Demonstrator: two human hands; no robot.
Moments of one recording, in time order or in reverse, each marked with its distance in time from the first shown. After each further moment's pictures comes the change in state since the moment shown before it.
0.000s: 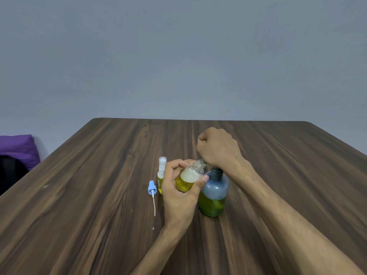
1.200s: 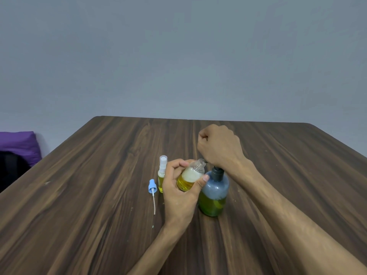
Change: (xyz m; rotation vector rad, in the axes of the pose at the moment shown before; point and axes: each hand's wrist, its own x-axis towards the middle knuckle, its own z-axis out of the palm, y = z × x) left_hand -0.002 0.004 0.001 -0.042 0.019 -0.053; right_hand -0.002 -0.002 -0.004 0.003 0.007 -0.001
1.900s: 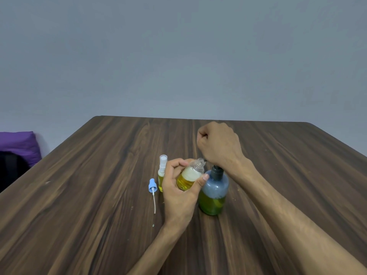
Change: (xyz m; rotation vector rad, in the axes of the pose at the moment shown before) left_hand 0.000 0.000 -0.001 0.010 -0.004 0.008; right_hand 0.000 -0.004 -0.002 -0.044 0.053 -0.035
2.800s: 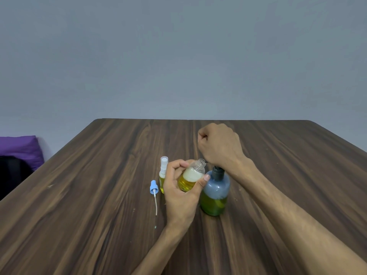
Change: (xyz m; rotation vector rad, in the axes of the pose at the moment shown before) left_hand 0.000 -0.001 0.000 0.015 0.002 -0.001; right_hand 0.000 0.002 0.003 0.001 -0.014 -0.009
